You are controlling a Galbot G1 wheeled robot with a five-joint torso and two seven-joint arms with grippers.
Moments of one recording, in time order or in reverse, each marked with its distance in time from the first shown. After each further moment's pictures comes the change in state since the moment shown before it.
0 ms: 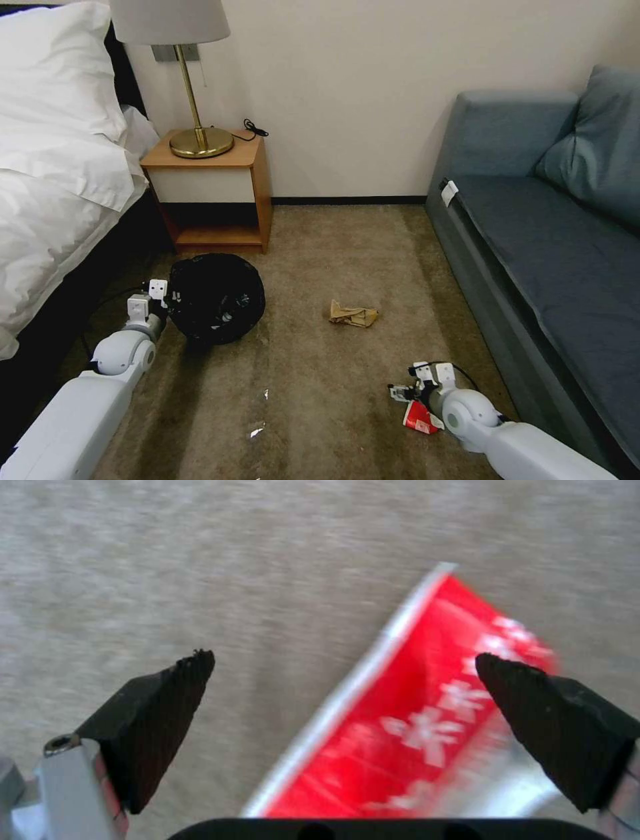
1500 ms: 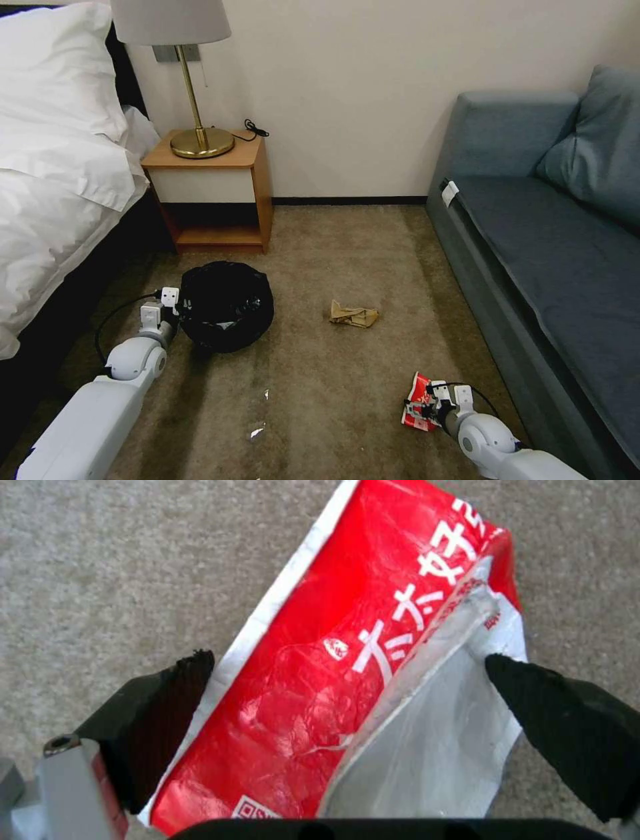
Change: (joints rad) left arm 0.003 -0.033 0.026 0.042 0.017 -0.018 0.017; right arm -0.094 0.078 0.090 -0.139 -0.110 0.095 -0.109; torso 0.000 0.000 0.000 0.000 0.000
